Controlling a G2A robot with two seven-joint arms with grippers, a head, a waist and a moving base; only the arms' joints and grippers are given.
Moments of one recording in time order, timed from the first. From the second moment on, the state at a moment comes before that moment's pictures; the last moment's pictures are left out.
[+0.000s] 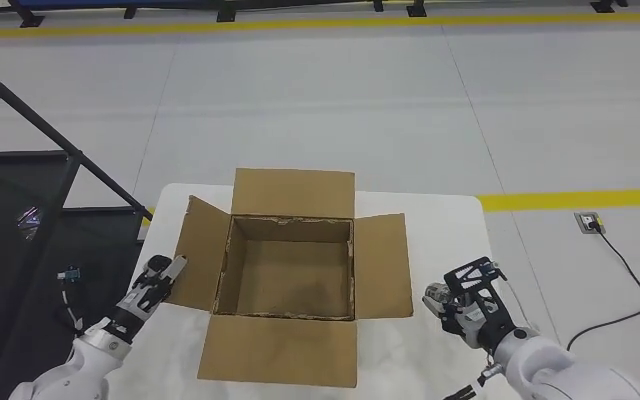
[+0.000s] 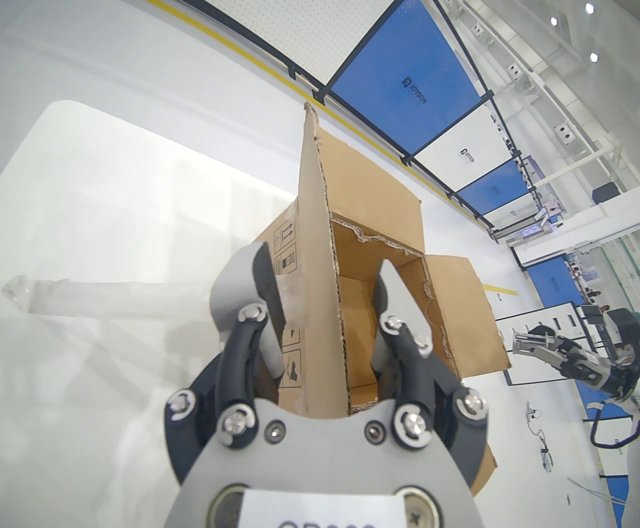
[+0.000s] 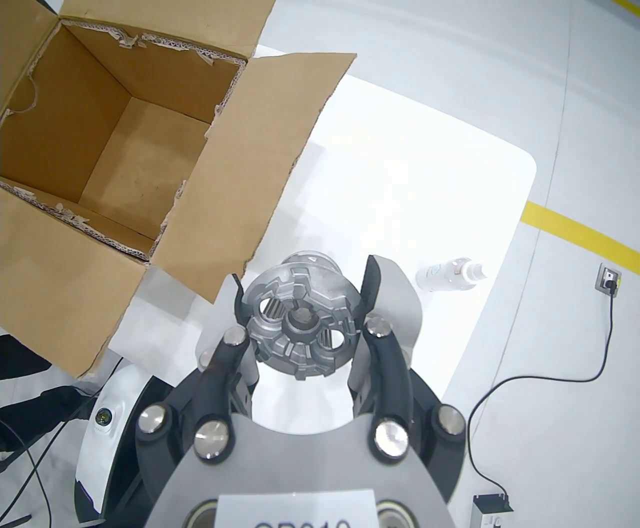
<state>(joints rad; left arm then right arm) 1.55 -1.13 -1.85 -1.91 0.34 -0.25 -0.44 -1.44 -1.24 1.58 -2.35 -1.14 -0.12 1.14</state>
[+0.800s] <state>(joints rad) 1.55 -1.13 -1.85 -1.91 0.34 -0.25 -0.44 -1.66 -1.21 1.57 -2.17 -1.32 -0.41 0.87</state>
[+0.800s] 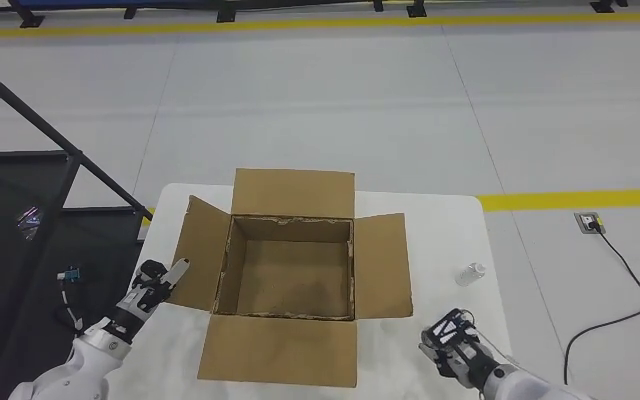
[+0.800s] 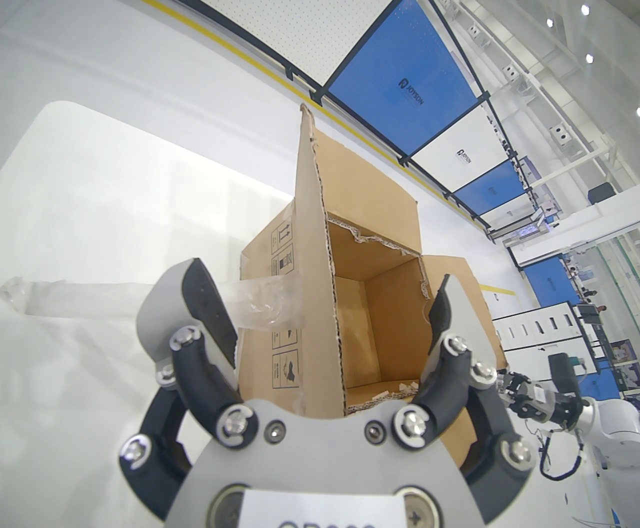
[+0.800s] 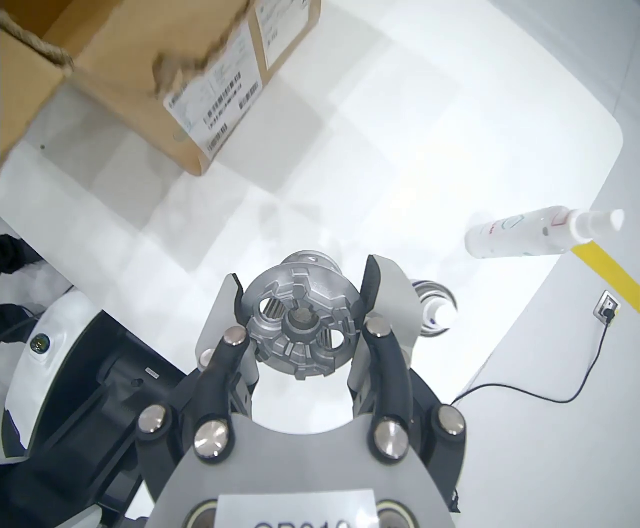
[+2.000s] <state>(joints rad) 1.55 -1.13 -1.85 -1.91 0.34 -0.25 -0.44 -1.57 -1.20 1.52 -2.10 -1.34 -0.30 0.89</state>
